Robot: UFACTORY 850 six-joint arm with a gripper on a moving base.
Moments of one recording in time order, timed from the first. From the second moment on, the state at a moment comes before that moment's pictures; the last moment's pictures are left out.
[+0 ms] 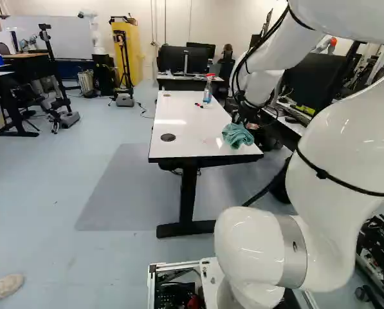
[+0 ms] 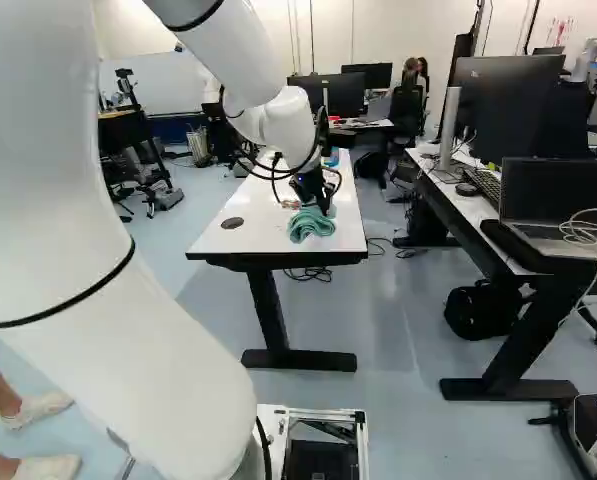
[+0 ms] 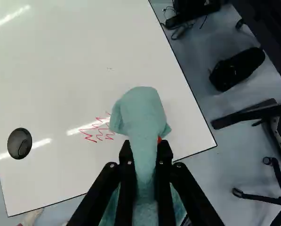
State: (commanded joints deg) arm -17.0 0.0 -48.6 5.7 -19.3 0.0
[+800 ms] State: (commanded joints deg) arm -13.6 -2.3 -44.8 2.2 -9.2 0.0
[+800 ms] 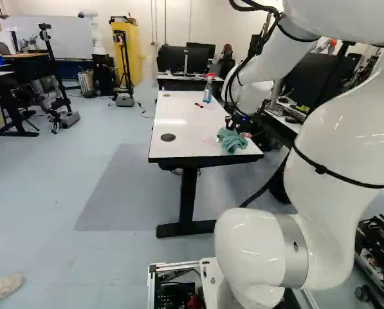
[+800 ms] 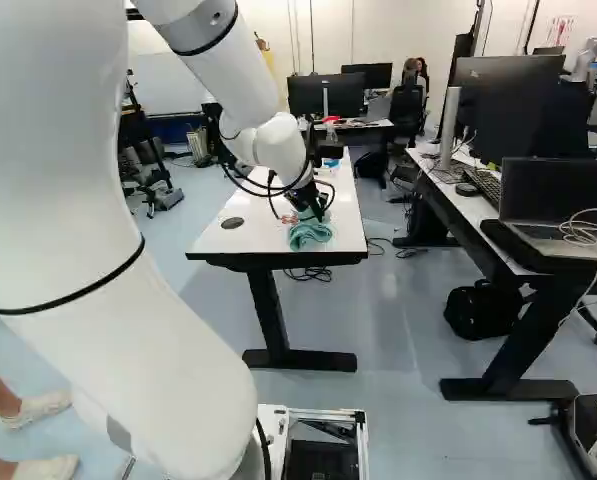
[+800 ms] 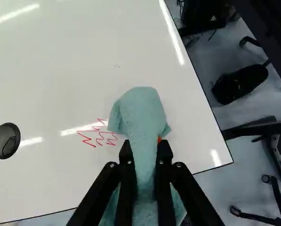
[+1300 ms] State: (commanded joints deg) arm -12.5 -2.6 -42.8 0.3 -4.8 0.0
